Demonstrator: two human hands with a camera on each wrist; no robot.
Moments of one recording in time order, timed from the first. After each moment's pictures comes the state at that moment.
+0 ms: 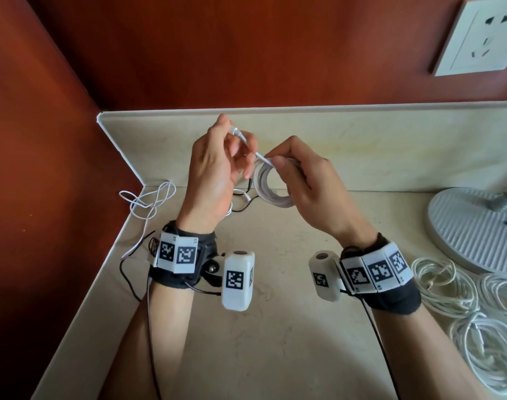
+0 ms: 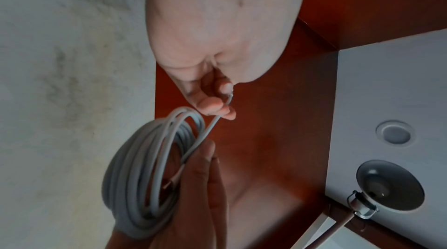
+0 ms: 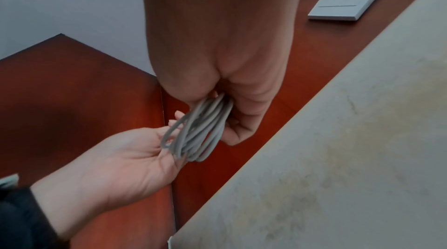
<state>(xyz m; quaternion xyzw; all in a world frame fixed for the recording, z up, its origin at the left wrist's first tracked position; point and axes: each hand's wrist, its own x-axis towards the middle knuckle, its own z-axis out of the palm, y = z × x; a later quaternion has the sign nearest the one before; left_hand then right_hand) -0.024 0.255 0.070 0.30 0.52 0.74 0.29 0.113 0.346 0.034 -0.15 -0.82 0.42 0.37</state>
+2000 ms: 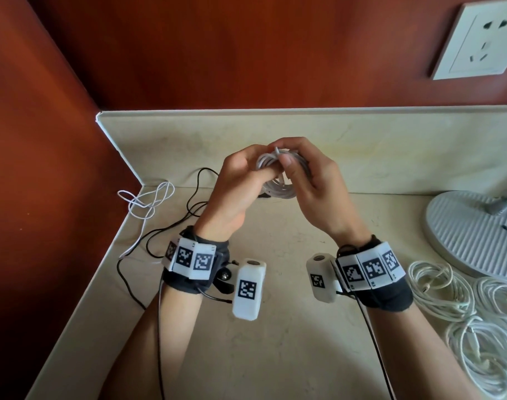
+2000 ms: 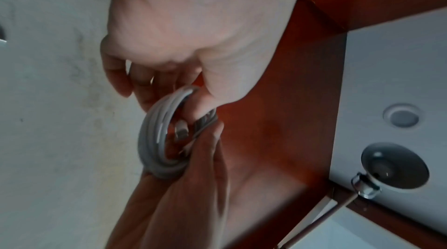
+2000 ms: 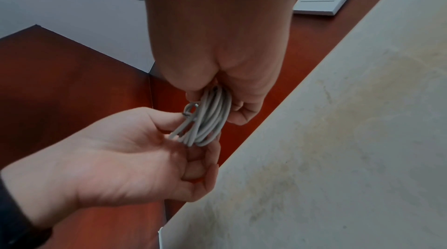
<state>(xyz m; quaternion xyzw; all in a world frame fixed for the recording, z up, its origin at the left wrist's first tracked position) -0.010 0.268 0.045 0.36 0.61 0.64 0.31 0.111 0.355 0.023 -0.13 -0.79 0.44 0.41</state>
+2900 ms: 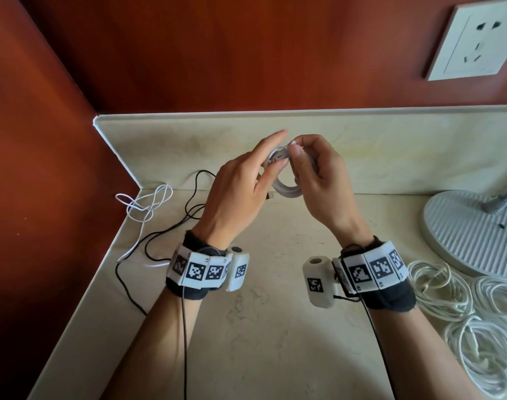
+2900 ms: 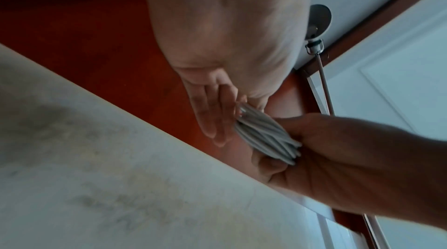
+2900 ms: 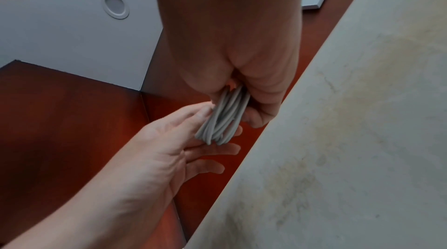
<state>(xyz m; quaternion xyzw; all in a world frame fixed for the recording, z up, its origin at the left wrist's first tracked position) -0.014 0.260 0.038 0.60 0.68 0.43 -0.04 0.109 0.365 0.020 -0.22 -0.74 0.46 0.44</state>
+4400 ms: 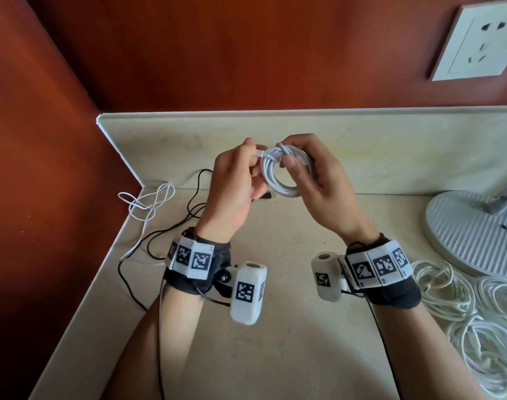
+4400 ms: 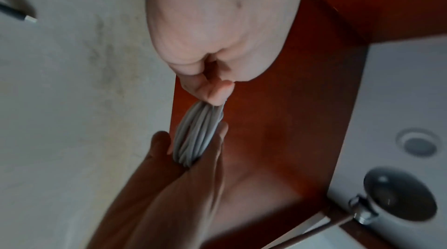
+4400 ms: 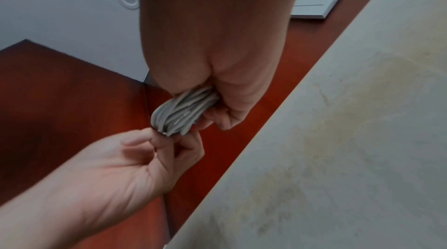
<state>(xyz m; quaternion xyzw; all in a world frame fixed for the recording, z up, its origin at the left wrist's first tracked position) -0.008 0.268 0.052 0.29 0.57 0.71 0.30 0.116 0.359 0.027 -0.12 -0.80 0.43 0.41</state>
